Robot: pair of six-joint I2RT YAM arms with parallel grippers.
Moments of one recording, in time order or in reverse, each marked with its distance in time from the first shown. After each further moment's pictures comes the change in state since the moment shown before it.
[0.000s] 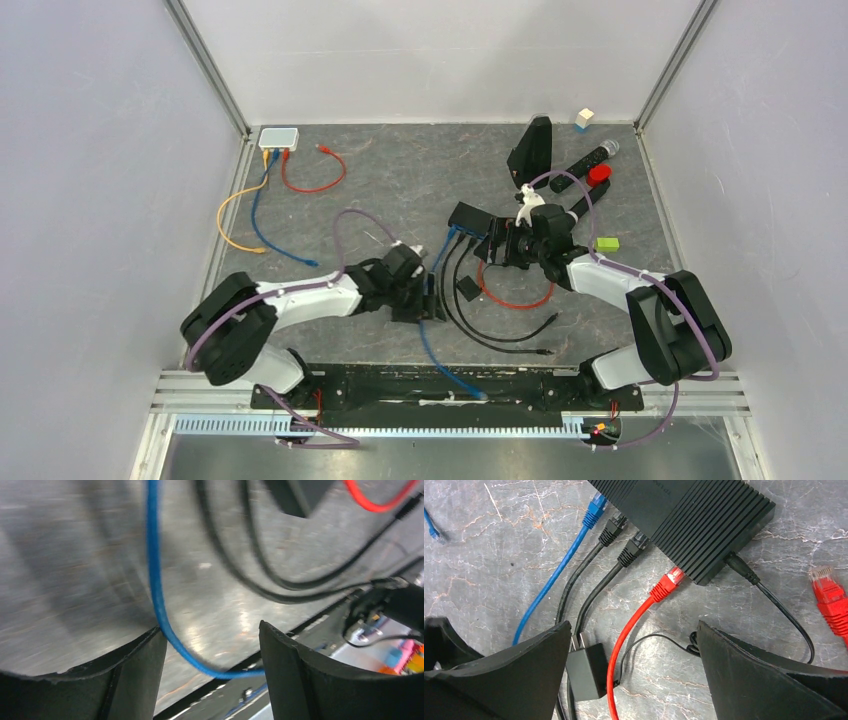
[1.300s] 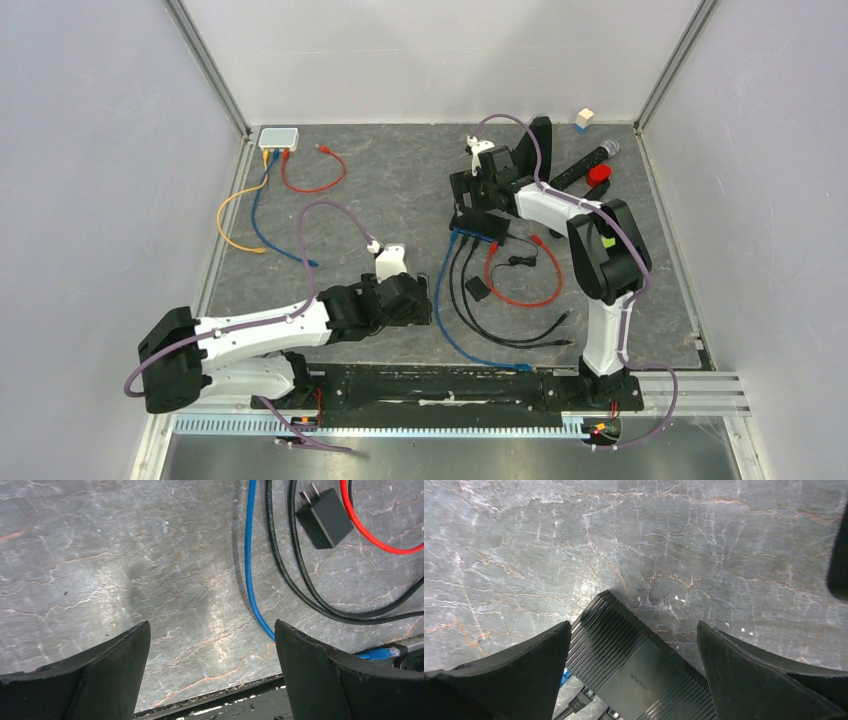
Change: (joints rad) left arm -0.298 -0.276 0.014 -0.209 -0.626 -0.151; right arm 0.070 0.523 0.737 -0.334 0.263 -0.280
